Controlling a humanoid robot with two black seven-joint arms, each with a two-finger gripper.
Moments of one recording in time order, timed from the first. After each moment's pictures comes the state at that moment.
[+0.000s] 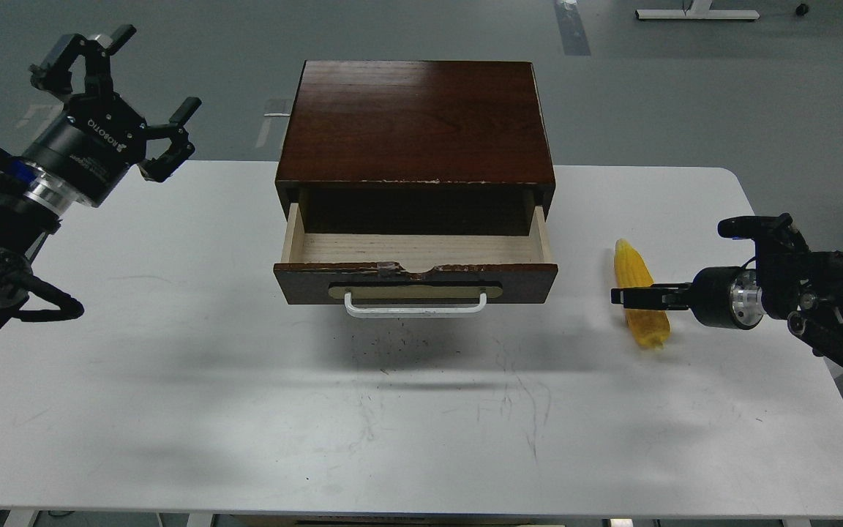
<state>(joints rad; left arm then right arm) -0.68 0.70 -0.69 -1.04 0.06 -0.49 -0.43 0.88 -0.59 0.09 0.74 -1.44 0.34 0.44</state>
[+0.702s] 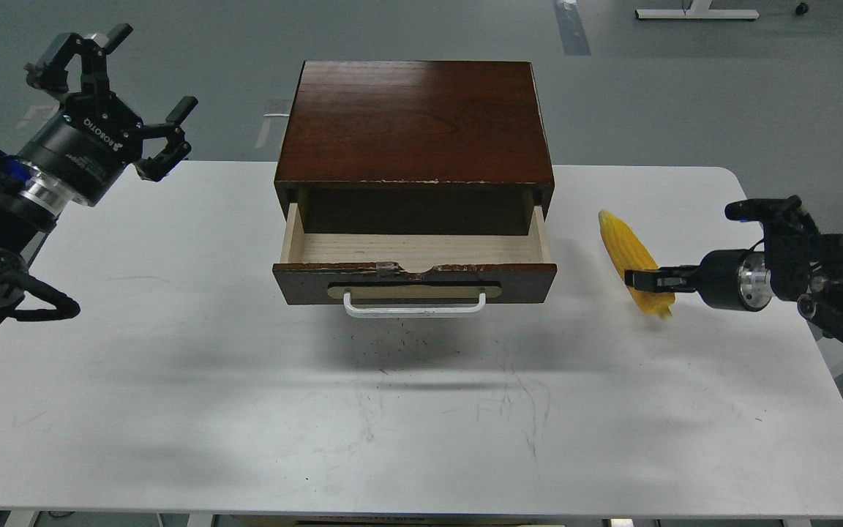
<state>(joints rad) -0.68 0.71 -0.70 -1.04 0.06 -0.49 -0.43 1.00 -0.64 0.07 0.79 -1.44 0.34 0.44</state>
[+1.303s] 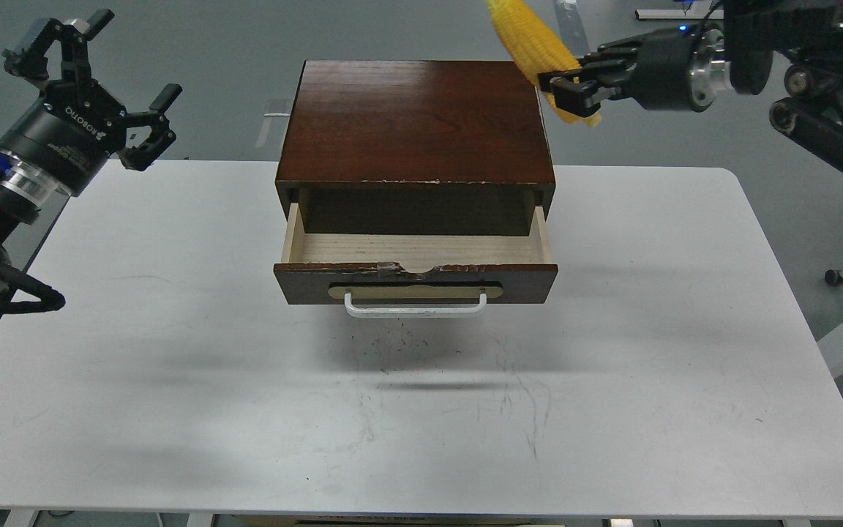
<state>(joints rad) -0.69 0.74 -0.71 -1.05 0.07 -0.49 -0.43 1.51 -0.53 -0.05 0.92 -1.60 0.24 0.49</state>
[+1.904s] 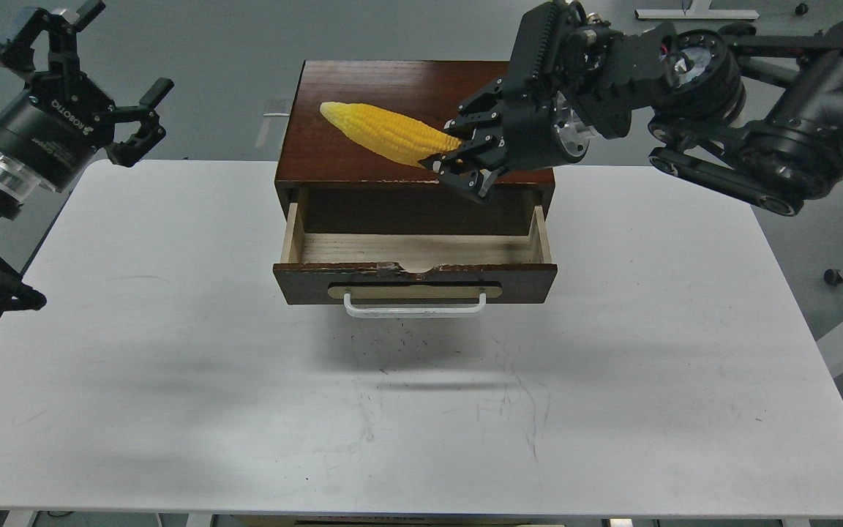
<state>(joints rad) -0.70 0.79 -0.70 -1.09 0.08 -0.49 -0.43 1.62 -0.35 -0.27 1.05 -1.80 0.05 0.49</state>
